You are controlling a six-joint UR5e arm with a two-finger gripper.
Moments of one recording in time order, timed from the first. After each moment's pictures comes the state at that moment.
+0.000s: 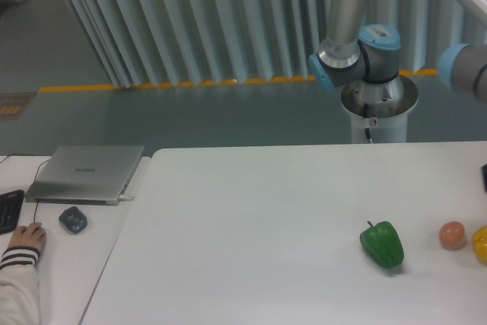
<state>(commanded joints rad) 2.72 -1.97 -1.38 -1.11 1.58 1.53</state>
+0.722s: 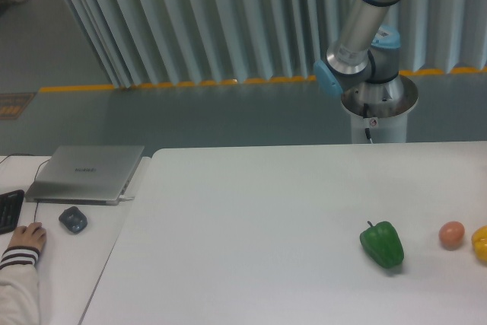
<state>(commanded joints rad) 2.83 -2.04 -1.41 -1.03 1.58 1.81</state>
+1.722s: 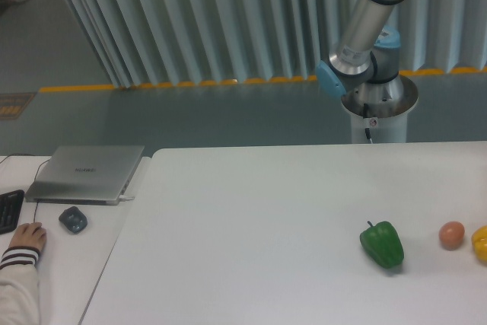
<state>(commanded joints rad) 2.84 -2.04 -1.45 -1.02 1.59 1.89</state>
